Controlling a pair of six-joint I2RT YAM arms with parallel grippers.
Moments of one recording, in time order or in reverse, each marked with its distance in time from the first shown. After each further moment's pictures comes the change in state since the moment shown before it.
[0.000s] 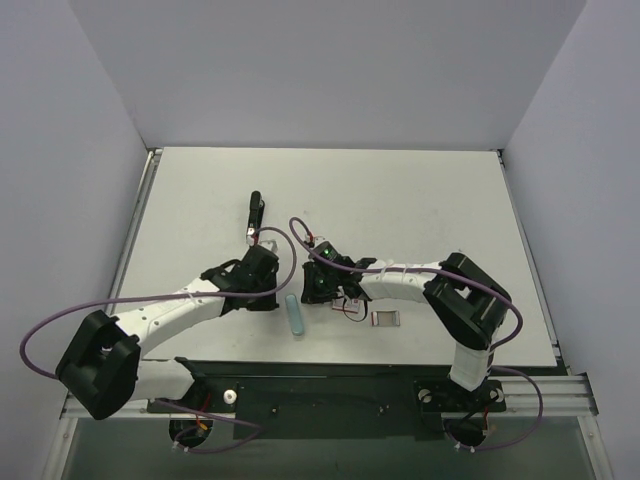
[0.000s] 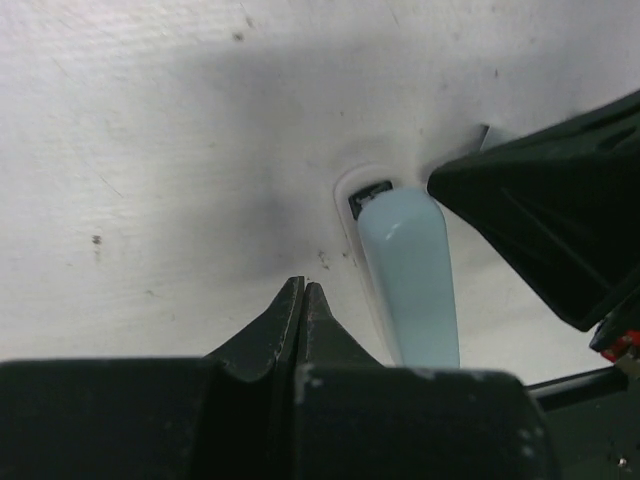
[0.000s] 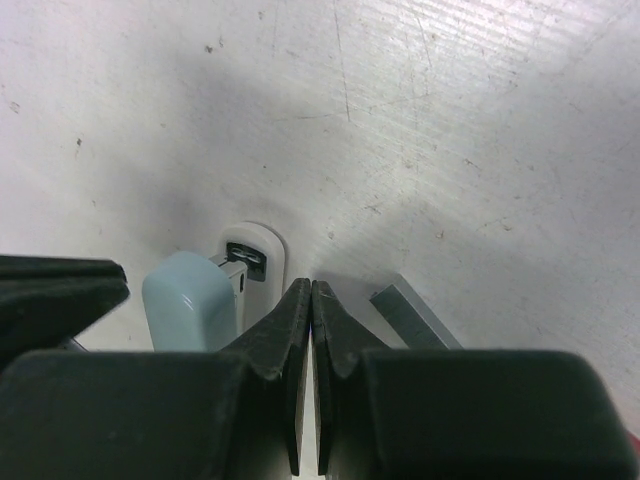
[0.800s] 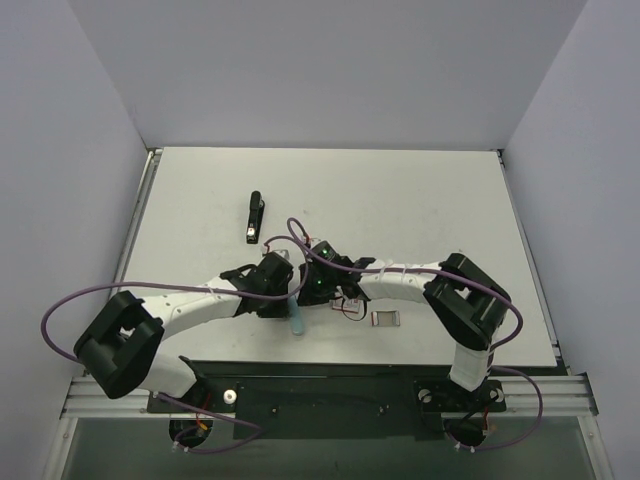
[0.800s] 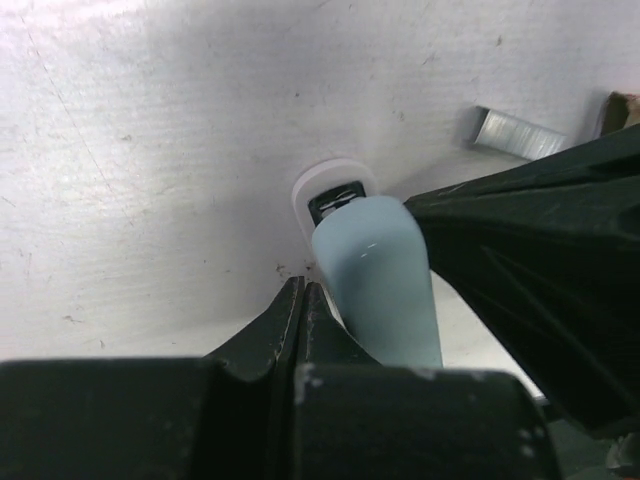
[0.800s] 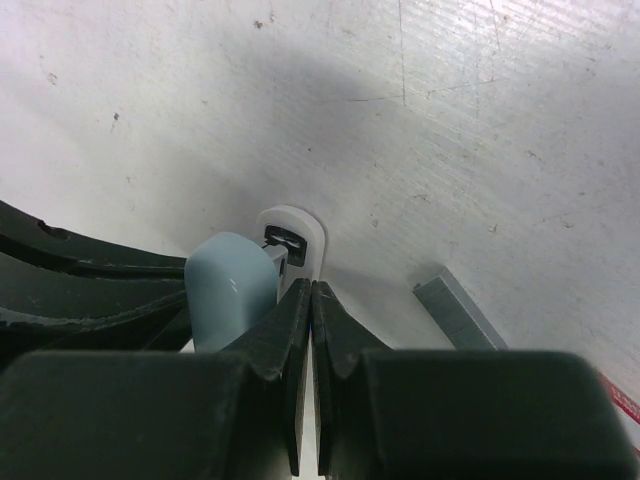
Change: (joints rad) left arm -0.091 0.135 -0.027 0.078 0.039 -0.079; right arm 0.007 0.000 0.006 -0.008 -0.060 0.000
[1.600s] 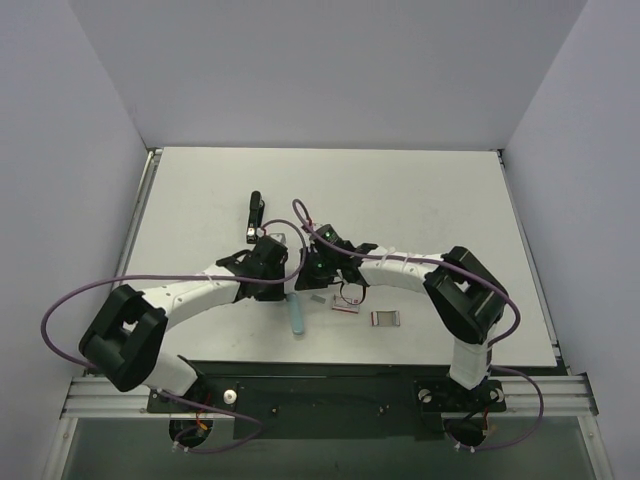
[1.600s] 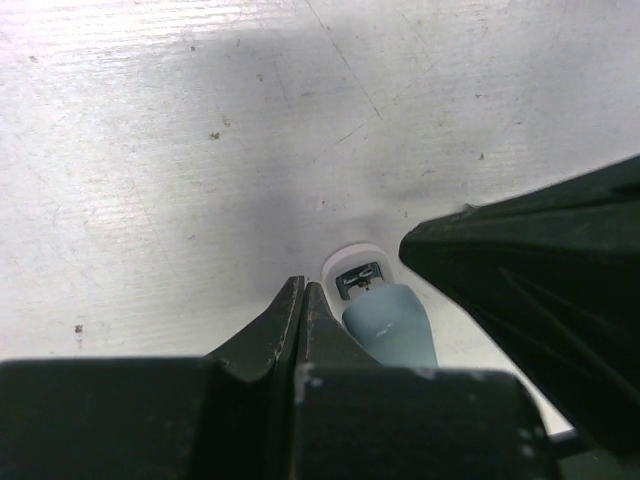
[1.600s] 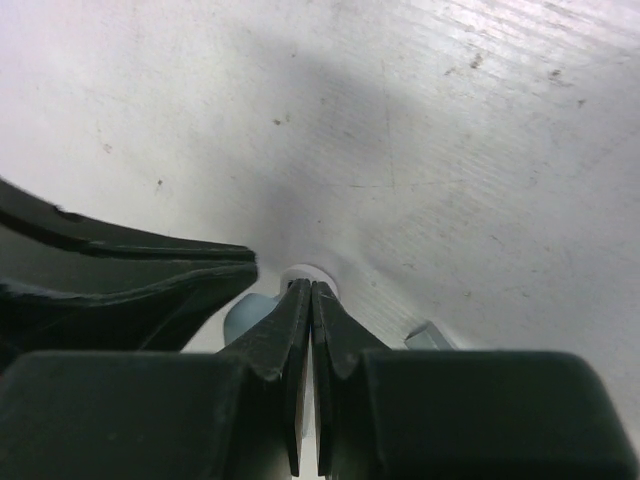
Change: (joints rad) left arm 0.100 0.058 0.089 0.024 -0.012 0.106; right arm -0.072 0.035 0.108 -0.026 -0.059 0.003
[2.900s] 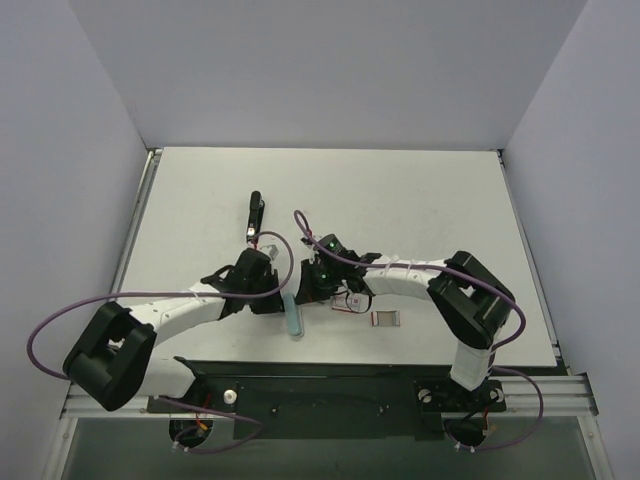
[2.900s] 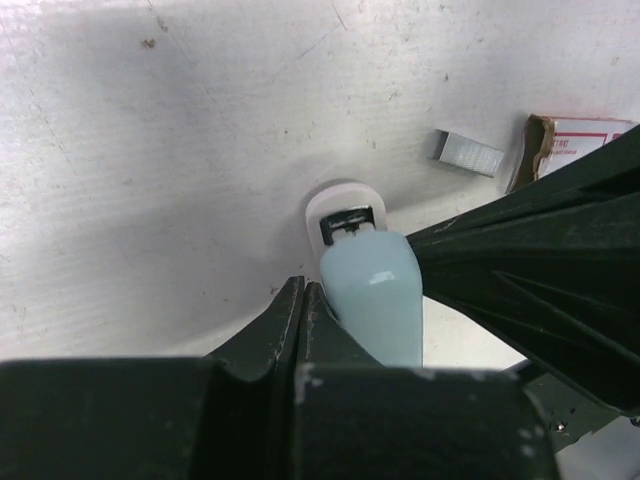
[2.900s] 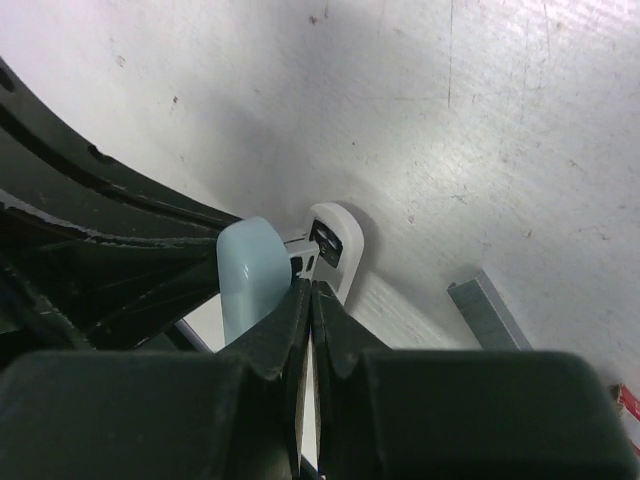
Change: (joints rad) left arm 0.043 -0.136 -0.201 0.163 0.208 -0.058; right arm 0.029 -0.046 -0.115 0.057 -0.095 -0.003
